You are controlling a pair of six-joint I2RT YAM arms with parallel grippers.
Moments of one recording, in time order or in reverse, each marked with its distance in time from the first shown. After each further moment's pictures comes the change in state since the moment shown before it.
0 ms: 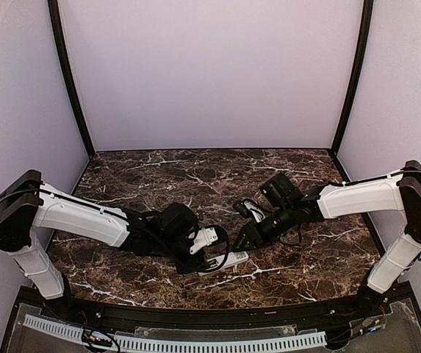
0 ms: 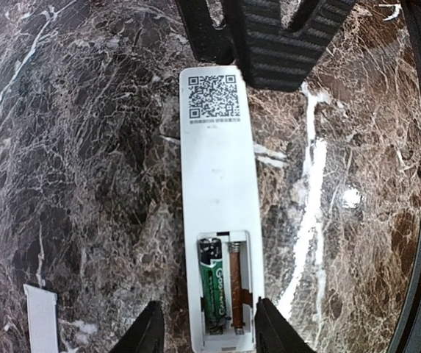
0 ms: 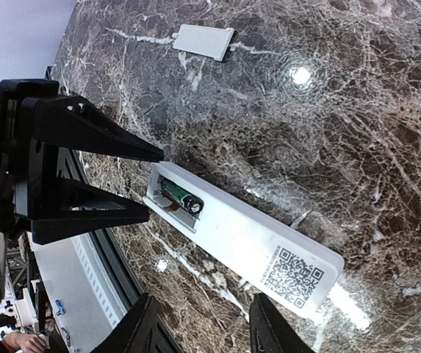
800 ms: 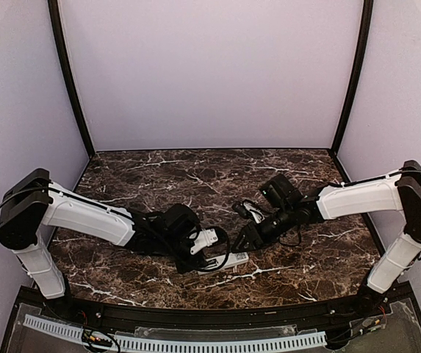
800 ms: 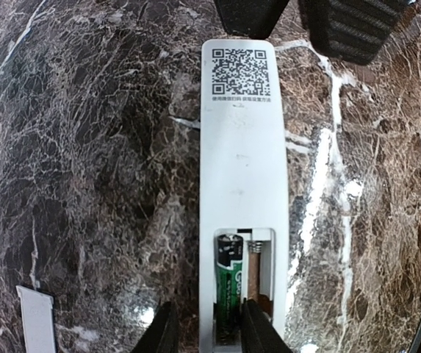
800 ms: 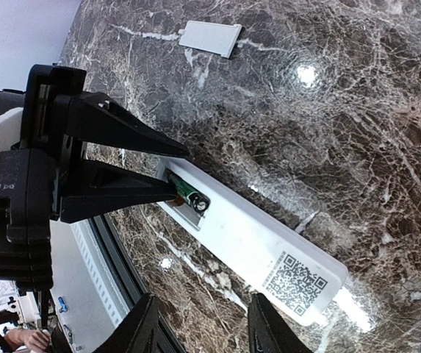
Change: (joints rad) left arm 0.019 0.060 0.020 -0.006 0.006 0.026; right arm 0.000 0.007 -0.008 0.021 -0.023 0.000
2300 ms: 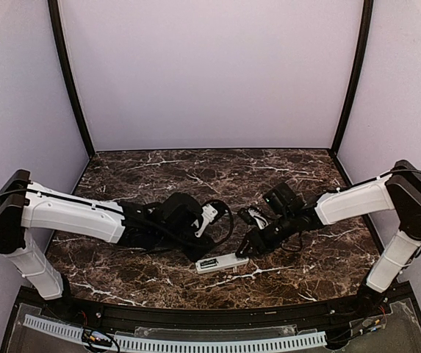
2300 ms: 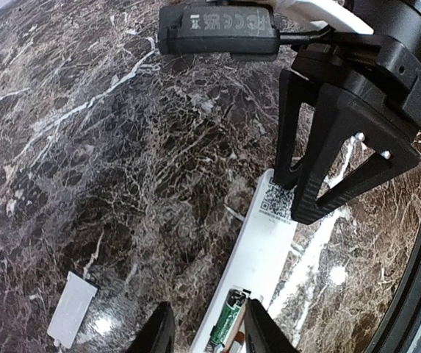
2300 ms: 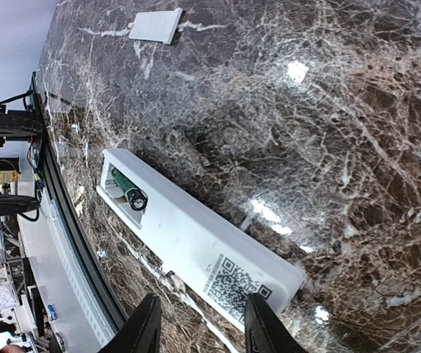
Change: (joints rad) left arm -0.066 -0.094 0.085 -0.027 -0.206 -0.375; right arm -0.036 0.045 -0.081 0.094 0.017 0.005
